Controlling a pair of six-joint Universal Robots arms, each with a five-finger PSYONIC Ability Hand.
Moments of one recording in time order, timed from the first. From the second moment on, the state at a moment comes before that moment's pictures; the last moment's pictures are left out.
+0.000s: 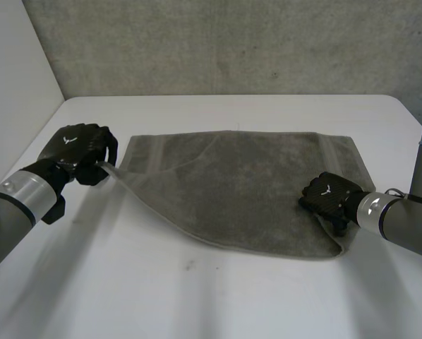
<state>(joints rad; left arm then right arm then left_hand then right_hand) 4.62 -1.74 -1.82 3.44 -1.12 3.24 1.72 -0.95 1.43 0.19 1.10 2.05 1.19 1.22 1.22 1.22 1.03 0.61 0.61 0.61 0.61 0.44</state>
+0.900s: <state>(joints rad) 4.69 -1.58 -1.83 3.33 -1.12 3.24 1.48 -1.37 1.54 0.20 1.10 2.34 1.19 1.22 1.22 1.22 1.03 1.32 1.31 1.32 1.34 1.16</state>
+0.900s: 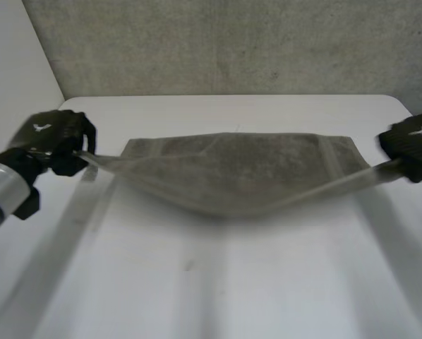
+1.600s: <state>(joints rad) 4.77 -1.46 -1.96 3.08 -1.04 3.44 1.06 -1.65 1.77 0.38 0.82 2.35 1.20 1.22 1.22 1.22 1.04 1.32 1.31 1.32 1.34 1.17</state>
